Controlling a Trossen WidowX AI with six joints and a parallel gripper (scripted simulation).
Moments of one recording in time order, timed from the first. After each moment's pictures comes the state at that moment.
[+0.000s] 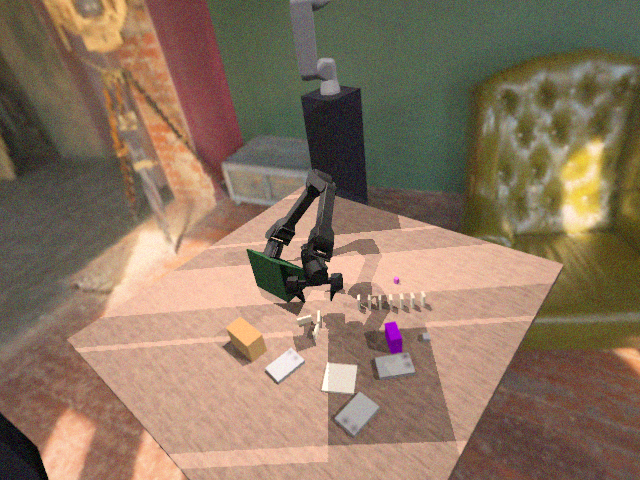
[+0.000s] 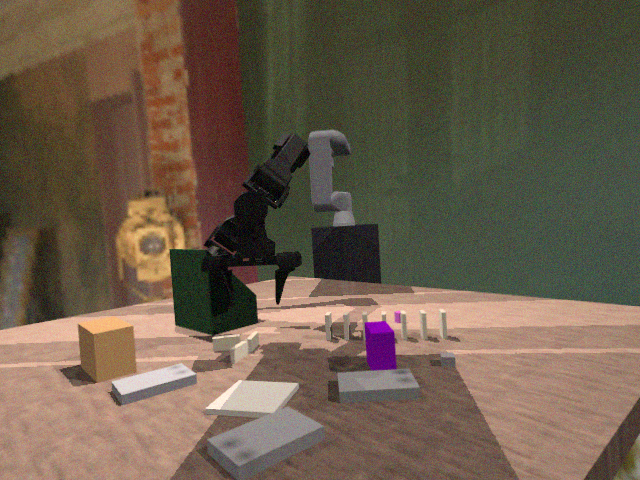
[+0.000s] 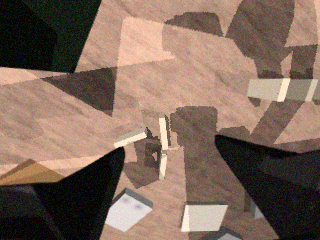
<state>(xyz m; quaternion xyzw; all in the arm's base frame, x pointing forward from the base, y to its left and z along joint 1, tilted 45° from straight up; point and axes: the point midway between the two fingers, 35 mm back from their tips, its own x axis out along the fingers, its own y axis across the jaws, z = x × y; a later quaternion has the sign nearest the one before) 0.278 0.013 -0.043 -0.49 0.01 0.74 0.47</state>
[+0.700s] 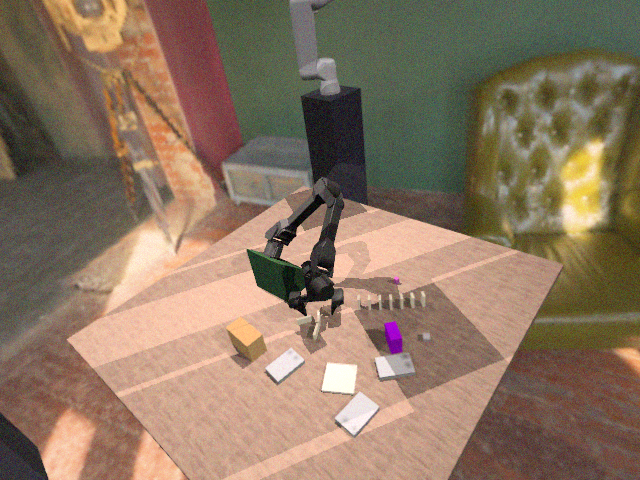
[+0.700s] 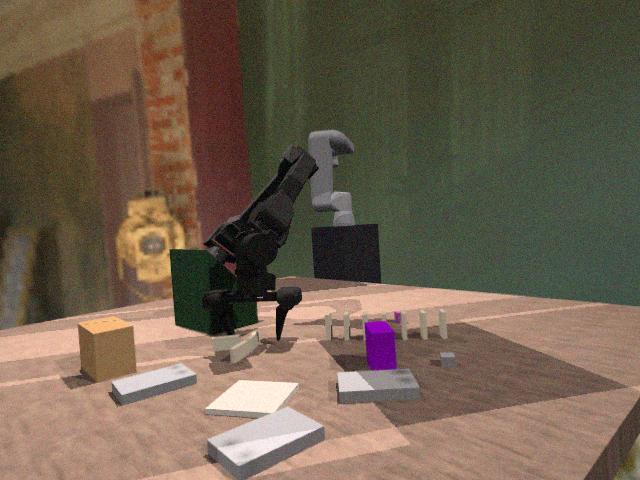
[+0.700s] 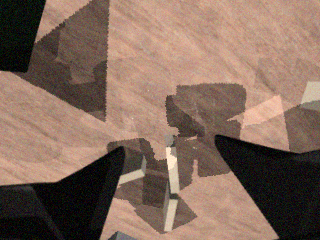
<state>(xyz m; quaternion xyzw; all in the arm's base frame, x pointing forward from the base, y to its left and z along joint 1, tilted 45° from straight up) 0.267 0.062 -0.094 -0.48 0.01 0.74 0.47</state>
